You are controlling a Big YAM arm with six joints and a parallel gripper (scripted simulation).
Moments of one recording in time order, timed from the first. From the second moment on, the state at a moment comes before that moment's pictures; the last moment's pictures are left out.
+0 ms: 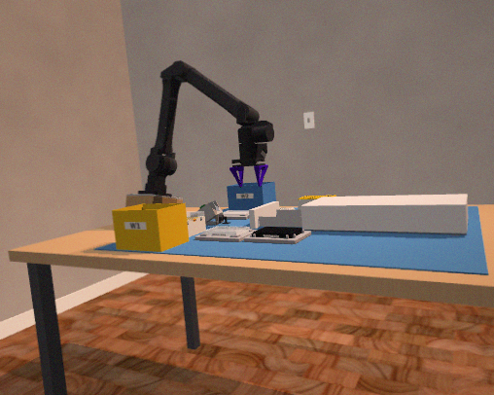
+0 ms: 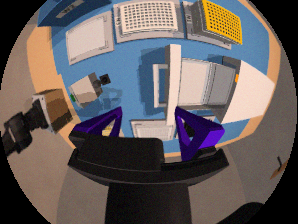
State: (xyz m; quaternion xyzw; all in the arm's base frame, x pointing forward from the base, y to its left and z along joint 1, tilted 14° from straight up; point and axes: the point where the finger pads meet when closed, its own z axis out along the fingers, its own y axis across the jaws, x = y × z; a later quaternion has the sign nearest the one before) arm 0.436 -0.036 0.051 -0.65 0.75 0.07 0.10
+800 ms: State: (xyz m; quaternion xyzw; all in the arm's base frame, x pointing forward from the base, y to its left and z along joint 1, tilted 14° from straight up) arm 0.376 0.031 0.063 -0.38 0.92 0.10 0.07
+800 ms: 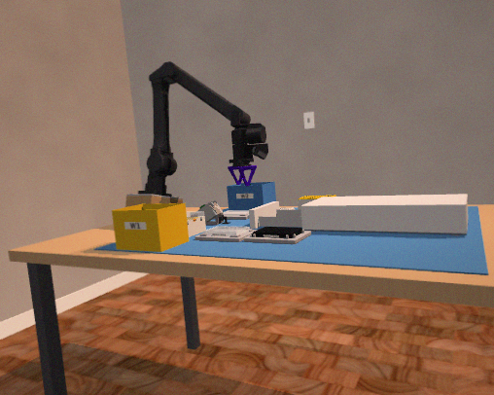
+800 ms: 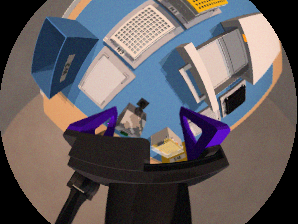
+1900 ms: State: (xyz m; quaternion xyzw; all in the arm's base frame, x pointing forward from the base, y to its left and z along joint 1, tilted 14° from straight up) arm 0.298 0.116 0.079 0.03 0.99 0.12 0.02
